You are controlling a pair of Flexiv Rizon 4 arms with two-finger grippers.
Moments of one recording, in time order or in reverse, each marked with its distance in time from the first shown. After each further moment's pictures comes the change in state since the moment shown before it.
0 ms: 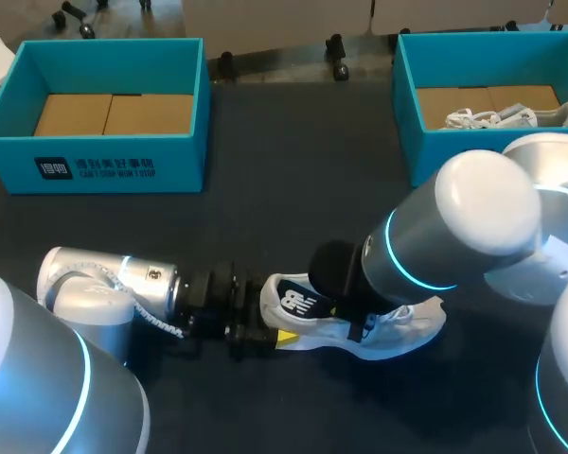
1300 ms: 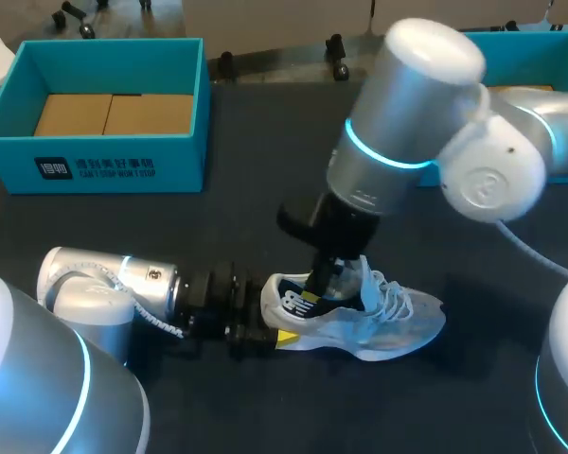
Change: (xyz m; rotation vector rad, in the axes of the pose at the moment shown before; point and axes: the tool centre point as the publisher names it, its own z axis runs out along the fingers) left arm 0.000 0.000 0.000 0.000 0.000 0.000; right arm 0.005 0.056 -0.027 0.108 0.373 0.161
